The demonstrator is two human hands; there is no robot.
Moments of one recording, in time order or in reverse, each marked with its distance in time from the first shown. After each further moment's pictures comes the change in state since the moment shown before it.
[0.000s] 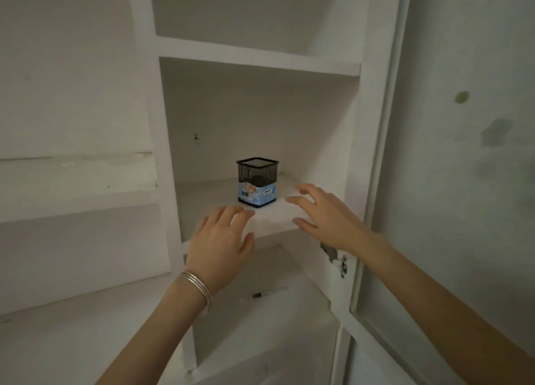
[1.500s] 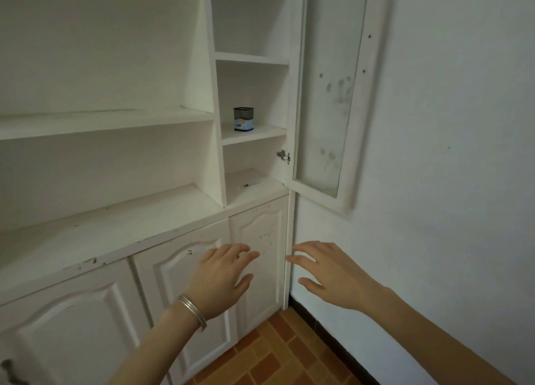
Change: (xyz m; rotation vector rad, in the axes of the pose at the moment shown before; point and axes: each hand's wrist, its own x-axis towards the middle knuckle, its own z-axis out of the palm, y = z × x) left_hand -0.474 0.060 -0.334 -0.203 -0.249 0.348; right_hand -0.410 -0.507 -0.210 -0.054 -0.269 0.173
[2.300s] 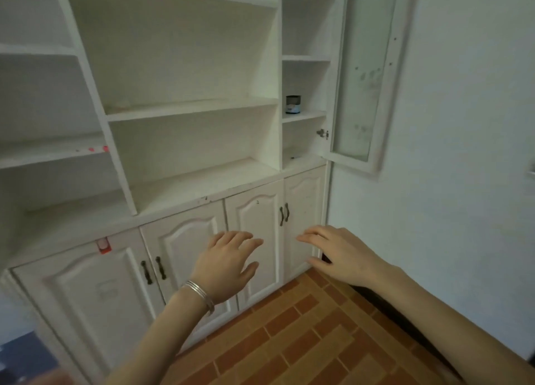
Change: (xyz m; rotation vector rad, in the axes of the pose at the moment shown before) left_hand -0.353 0.012 -0.214 0.101 -0.028 -0.057; right_hand -0.113 -0.368 -0.098 0.135 -0.049 0.069
